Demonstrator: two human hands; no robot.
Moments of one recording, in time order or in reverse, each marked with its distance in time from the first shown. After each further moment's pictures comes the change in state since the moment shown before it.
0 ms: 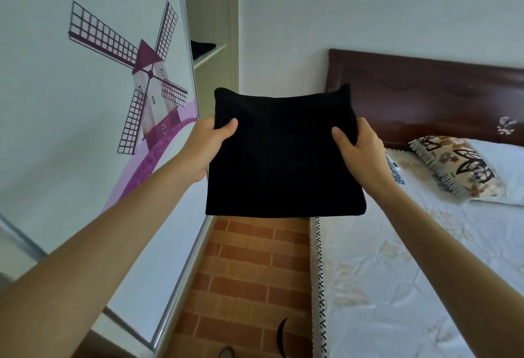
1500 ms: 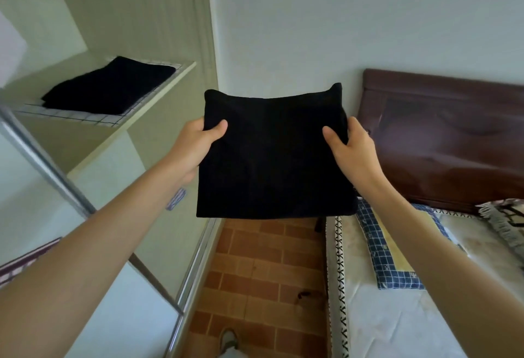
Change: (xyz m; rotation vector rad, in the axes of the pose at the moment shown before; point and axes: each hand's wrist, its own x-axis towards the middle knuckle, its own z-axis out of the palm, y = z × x) left_hand 0.673 -0.047 0.064 -0.016 0.026 -0.101; right_hand 0.634 0.172 0.219 0.076 -0.060 0.051
